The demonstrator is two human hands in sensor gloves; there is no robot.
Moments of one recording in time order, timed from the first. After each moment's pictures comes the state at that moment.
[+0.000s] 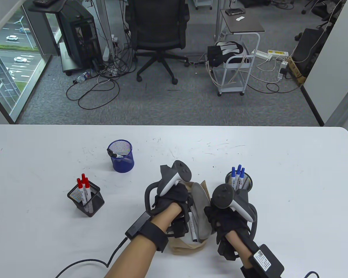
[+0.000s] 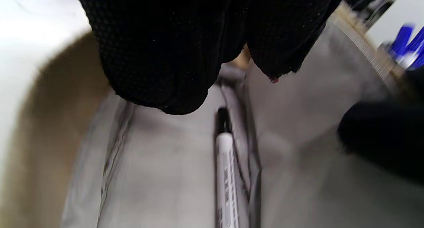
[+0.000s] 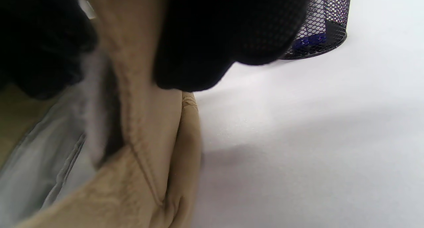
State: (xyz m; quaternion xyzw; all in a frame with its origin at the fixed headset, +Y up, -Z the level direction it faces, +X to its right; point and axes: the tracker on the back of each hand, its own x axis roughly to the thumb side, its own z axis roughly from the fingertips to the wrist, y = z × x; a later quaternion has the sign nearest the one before) left_hand -0.029 -0.690 -0.395 -0.30 0.04 0.13 0.94; right_hand 0.138 -0.709 -0.342 0.01 0.20 0.96 0.18
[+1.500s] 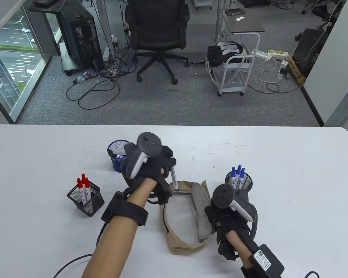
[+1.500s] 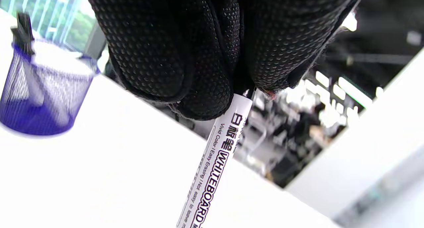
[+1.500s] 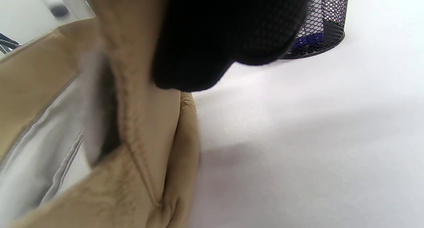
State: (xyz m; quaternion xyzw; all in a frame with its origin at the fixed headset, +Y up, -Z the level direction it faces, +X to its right) left_hand -0.135 -0.576 -0.433 0.00 0.06 0.31 0.95; right_hand 0.139 -0.709 -0.343 0.01 0.20 0.96 0.18
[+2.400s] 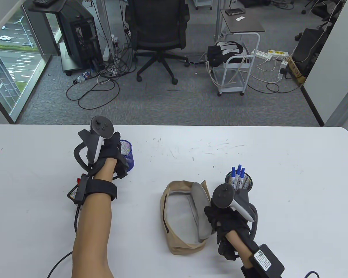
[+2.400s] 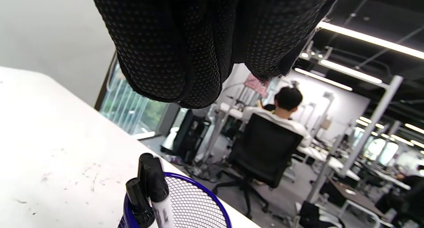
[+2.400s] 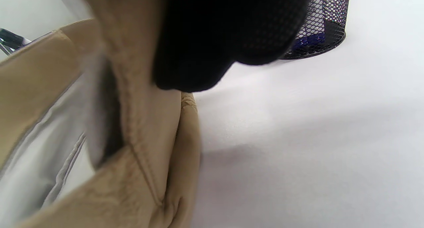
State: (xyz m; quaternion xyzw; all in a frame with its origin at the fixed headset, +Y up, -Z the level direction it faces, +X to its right) left_hand -0.235 -0.585 -0.470 0.10 0.20 0.19 0.96; right_hand 0.139 -0.709 -0.343 0.01 0.20 0.96 0.18
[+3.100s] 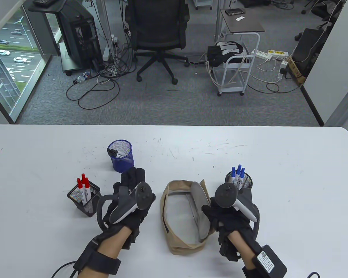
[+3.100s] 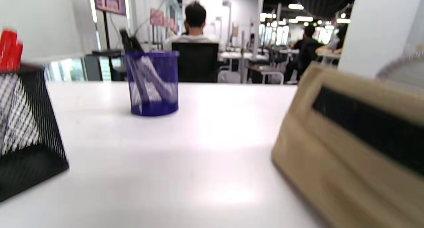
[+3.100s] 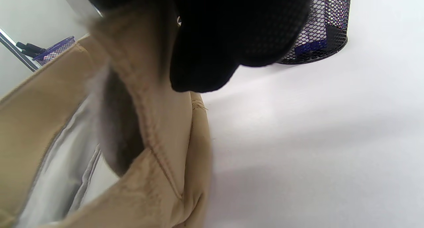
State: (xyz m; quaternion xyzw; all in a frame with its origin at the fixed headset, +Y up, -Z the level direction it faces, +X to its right) left_hand -0.149 -0.682 -0.332 -0.06 -0.03 0.01 1.00; right_hand 0.141 -0.698 -0.338 0.02 0.20 0.96 0.20
